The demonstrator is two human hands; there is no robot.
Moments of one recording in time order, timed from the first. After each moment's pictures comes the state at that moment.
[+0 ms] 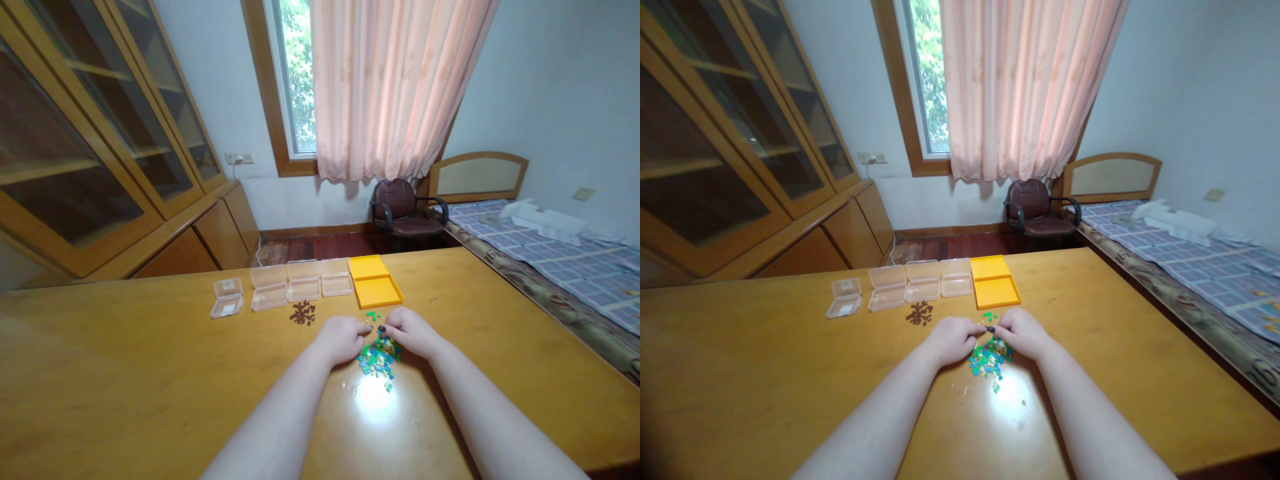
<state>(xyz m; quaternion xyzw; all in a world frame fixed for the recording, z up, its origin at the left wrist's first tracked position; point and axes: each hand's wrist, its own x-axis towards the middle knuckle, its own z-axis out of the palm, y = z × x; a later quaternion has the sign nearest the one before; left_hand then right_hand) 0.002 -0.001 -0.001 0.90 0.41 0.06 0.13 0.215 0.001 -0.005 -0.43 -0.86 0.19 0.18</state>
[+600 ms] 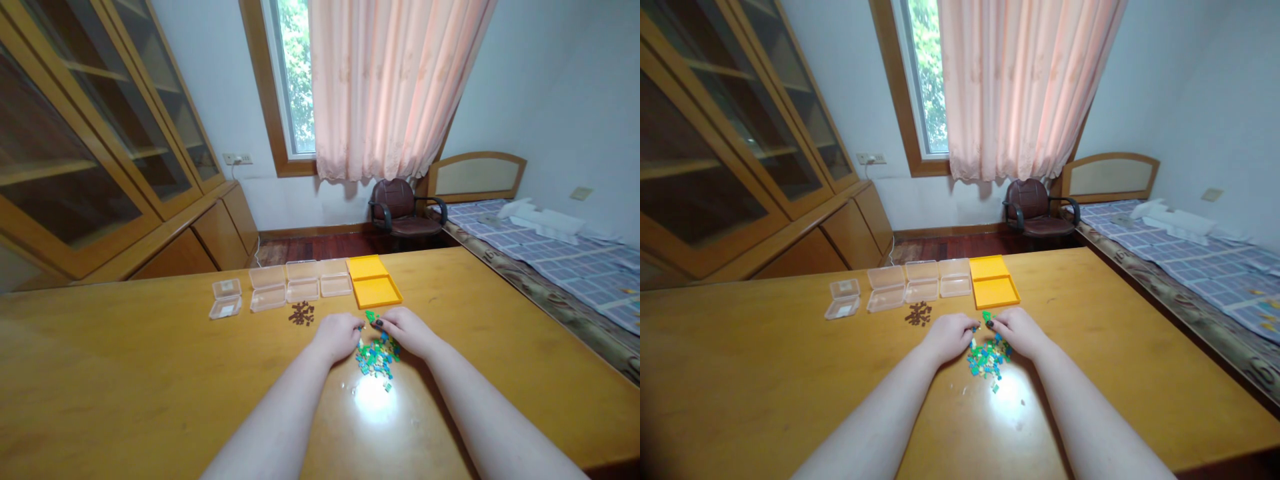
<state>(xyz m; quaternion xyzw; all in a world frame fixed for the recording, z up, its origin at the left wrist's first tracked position) 0.001 0.002 0.000 0.87 0.47 0.08 0.12 0.208 0.002 -0.003 -0.47 -0.84 0.21 0.19</state>
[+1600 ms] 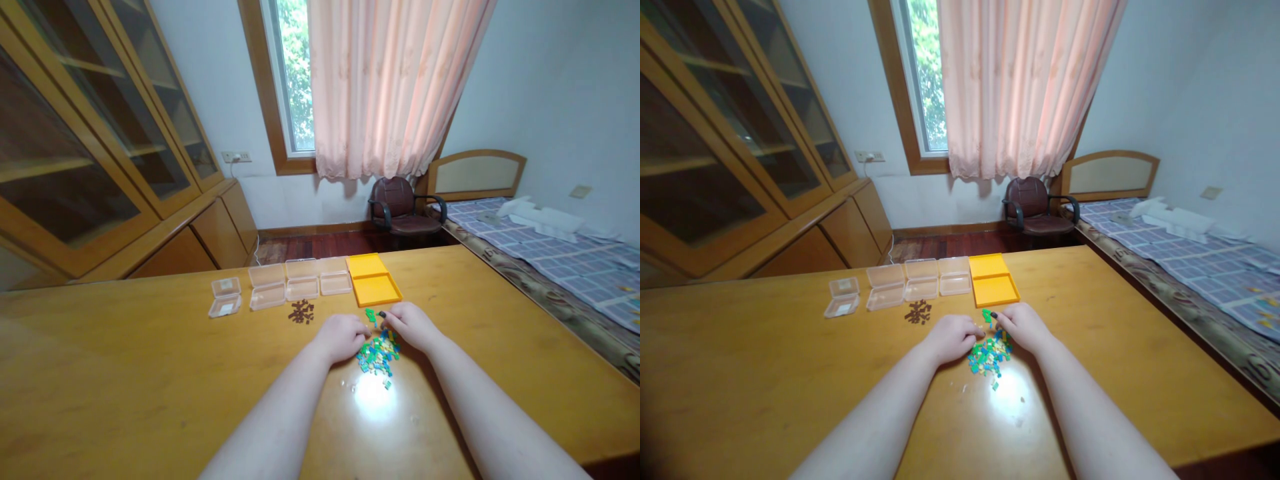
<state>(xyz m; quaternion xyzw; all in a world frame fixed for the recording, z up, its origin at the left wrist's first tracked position) 0.002 0.000 0.003 0.91 0.38 0.09 0.15 0.216 0.003 -0.001 -0.52 -0.81 0.21 0.21</state>
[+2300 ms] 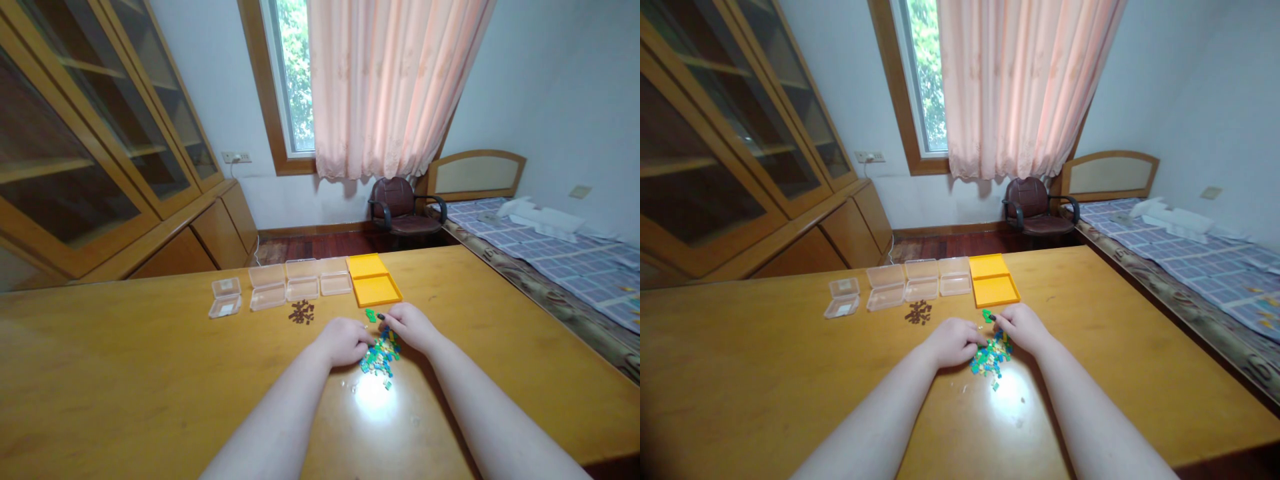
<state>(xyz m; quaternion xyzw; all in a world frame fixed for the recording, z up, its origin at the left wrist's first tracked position) 0.001 -0.003 0.007 0.93 0.31 0.08 0.14 0.215 0.003 0.000 -0.49 -0.81 0.22 0.21</state>
